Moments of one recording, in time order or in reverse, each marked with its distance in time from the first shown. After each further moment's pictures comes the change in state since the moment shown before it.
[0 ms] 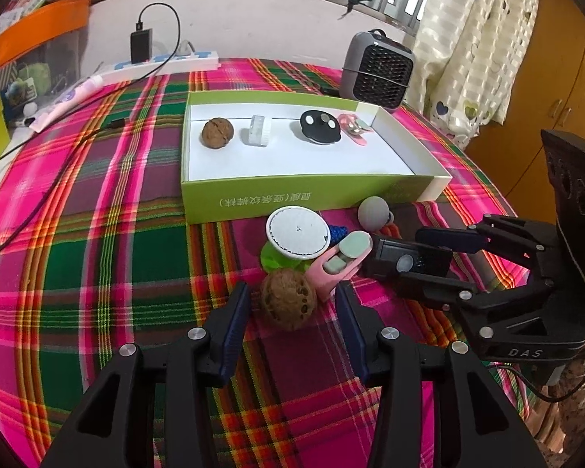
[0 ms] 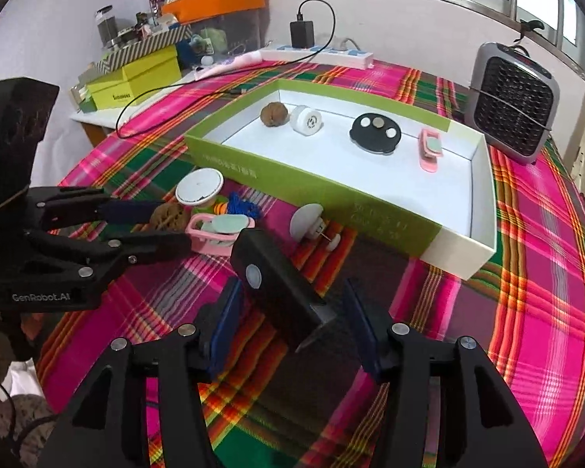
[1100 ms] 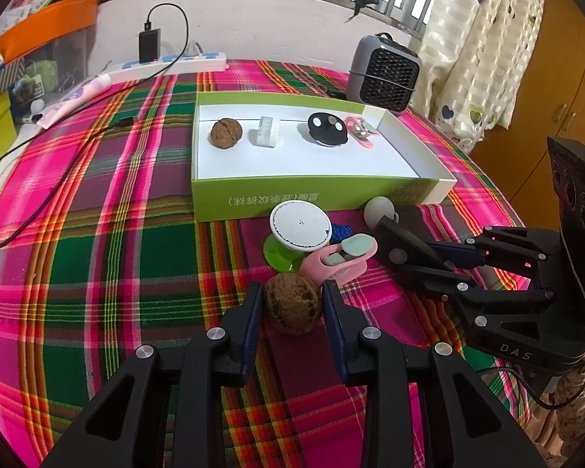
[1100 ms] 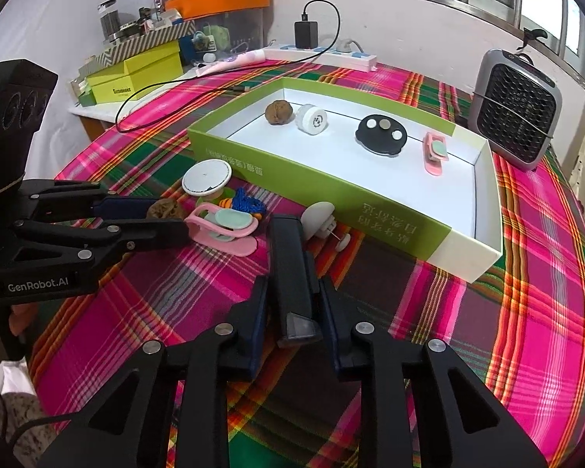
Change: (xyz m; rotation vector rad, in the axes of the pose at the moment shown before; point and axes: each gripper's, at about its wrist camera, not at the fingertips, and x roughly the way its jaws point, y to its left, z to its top) left arm -0.001 0.004 -0.002 -0.017 -0.011 0.010; right arm -0.001 0.005 -0.002 -0.024 -0.014 -0.016
